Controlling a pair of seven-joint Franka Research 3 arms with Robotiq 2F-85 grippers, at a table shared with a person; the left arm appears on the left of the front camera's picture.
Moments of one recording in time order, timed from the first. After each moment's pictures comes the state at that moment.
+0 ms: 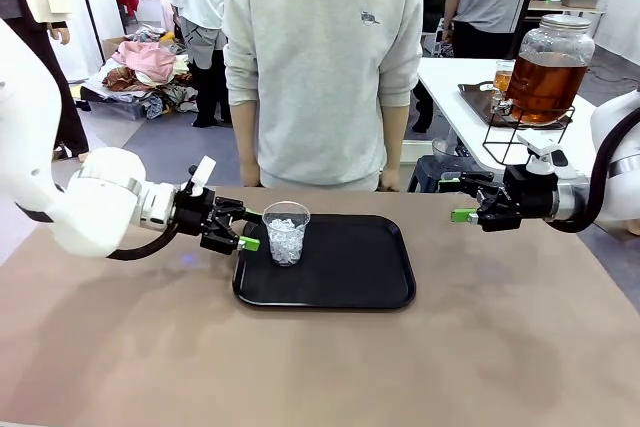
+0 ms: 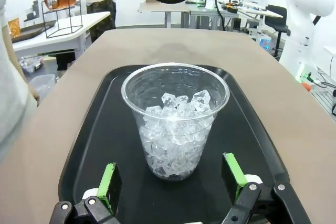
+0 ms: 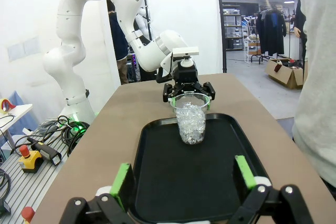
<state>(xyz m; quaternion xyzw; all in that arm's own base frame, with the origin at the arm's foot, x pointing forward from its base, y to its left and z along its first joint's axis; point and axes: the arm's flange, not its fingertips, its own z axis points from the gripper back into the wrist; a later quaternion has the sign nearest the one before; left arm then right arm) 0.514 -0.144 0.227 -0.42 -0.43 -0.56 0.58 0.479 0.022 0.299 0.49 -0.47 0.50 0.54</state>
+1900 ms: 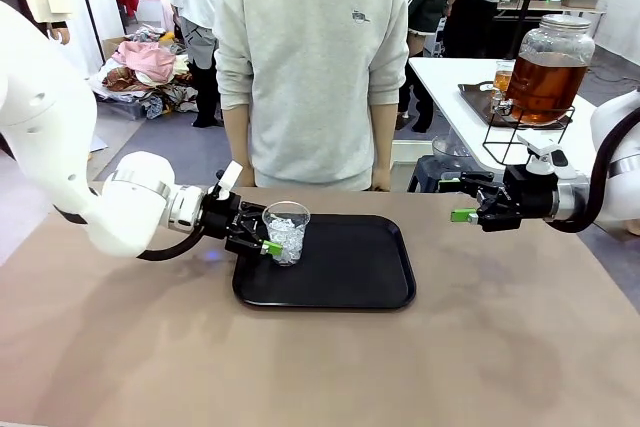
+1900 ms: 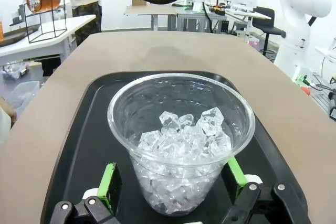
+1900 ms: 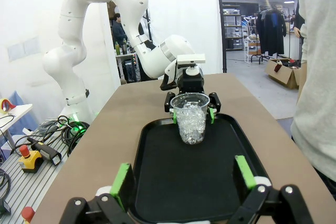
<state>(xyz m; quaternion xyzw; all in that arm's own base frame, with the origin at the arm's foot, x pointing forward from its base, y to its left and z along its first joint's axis) 0.527 -0.190 0.212 -0.45 -0.41 -0.57 0.56 0.479 0.022 0.299 0.49 -0.47 0.50 0.54</state>
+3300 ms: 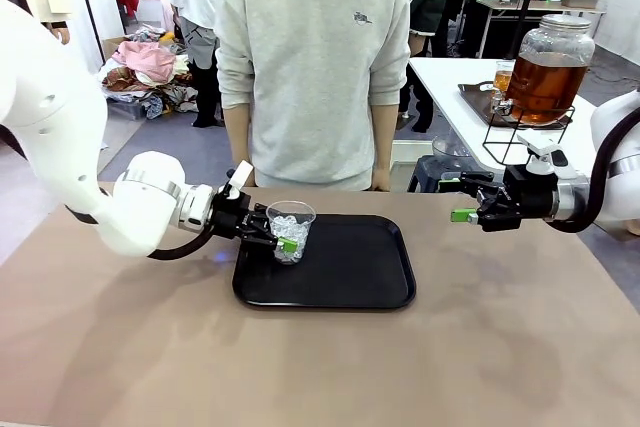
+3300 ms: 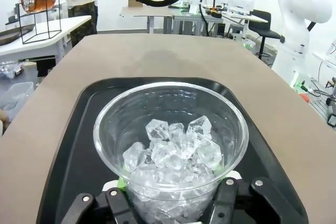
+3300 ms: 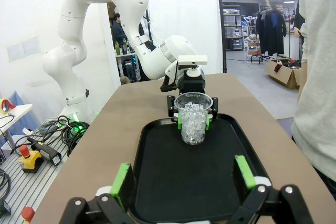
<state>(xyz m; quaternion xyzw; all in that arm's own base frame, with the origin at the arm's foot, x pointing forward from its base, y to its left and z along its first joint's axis) 0.527 -0.210 0.214 -0.46 -0.40 -0.56 0.56 0.479 0.022 0.299 0.49 -0.47 0.50 0.54</state>
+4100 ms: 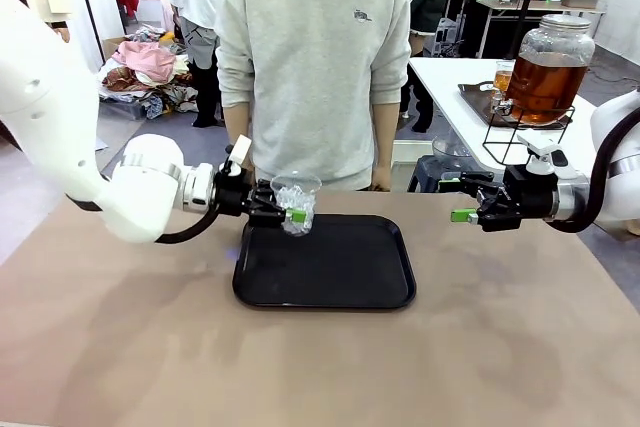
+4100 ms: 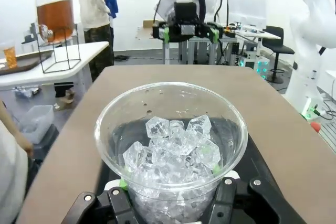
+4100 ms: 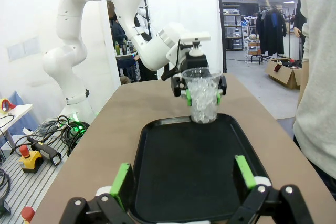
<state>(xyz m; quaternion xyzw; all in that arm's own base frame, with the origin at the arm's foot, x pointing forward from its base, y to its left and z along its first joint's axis) 0.539 -0.220 0.272 -0.45 -0.46 -0.54 0.55 0.479 0.022 0.299 0.49 -0.47 0.50 0.54</state>
